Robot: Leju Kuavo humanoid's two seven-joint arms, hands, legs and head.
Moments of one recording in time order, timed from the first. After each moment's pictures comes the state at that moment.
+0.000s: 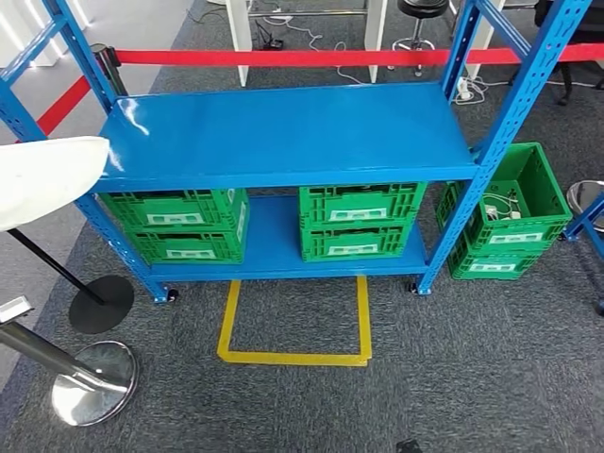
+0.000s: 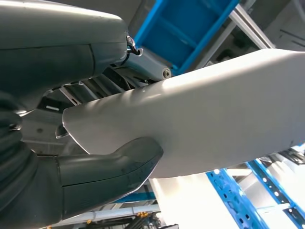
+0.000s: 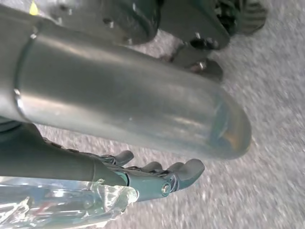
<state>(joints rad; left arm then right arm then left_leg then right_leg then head) 0.04 0.77 0.13 -1.48 -1.47 0.51 -0.01 -0.06 0.17 -1.09 -0.20 1.29 -0.13 -0.33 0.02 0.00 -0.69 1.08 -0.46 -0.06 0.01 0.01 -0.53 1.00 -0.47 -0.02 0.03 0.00</state>
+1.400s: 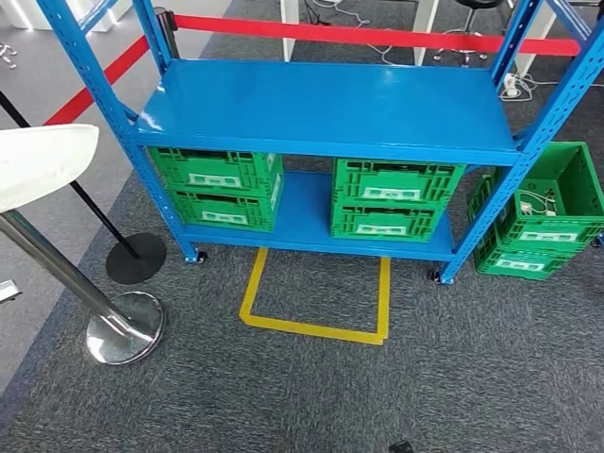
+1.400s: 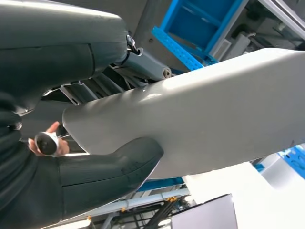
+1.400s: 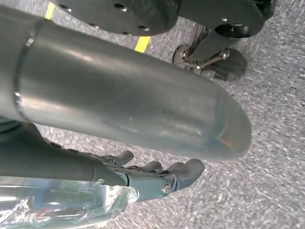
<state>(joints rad) -0.06 0.78 0.13 -1.41 -1.44 0.50 -0.09 -0.06 0.19 -1.07 -0.20 1.34 -0.22 -0.31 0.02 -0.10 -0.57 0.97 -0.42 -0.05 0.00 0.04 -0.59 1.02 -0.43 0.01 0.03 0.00</state>
